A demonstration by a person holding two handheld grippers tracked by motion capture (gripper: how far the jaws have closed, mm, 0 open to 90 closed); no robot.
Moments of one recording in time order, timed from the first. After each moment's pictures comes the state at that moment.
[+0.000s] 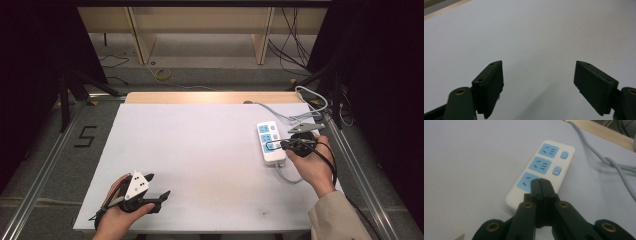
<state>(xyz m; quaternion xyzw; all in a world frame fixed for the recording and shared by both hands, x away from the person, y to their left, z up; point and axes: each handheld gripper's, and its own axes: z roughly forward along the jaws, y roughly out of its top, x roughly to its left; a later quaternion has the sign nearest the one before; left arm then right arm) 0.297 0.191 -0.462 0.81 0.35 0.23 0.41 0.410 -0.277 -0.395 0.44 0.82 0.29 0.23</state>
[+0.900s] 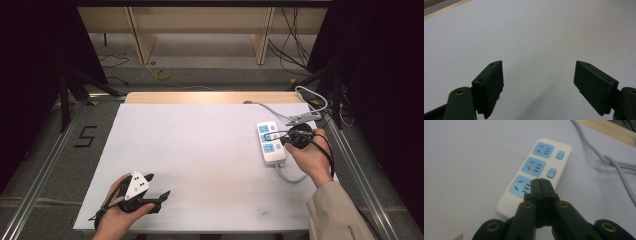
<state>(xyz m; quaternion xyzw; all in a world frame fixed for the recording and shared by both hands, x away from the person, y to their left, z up) 0.297 0.191 -0.462 0.81 0.35 0.23 0.41 0.434 -0.277 -0.394 0.46 0.82 0.27 0.21</state>
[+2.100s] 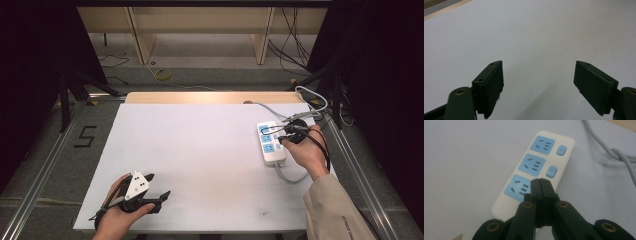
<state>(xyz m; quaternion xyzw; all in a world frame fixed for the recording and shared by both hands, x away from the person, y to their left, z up) 0.296 0.191 -0.462 0.81 0.34 0.23 0.41 0.455 -0.275 -0.401 0.48 0.82 0.24 0.19</state>
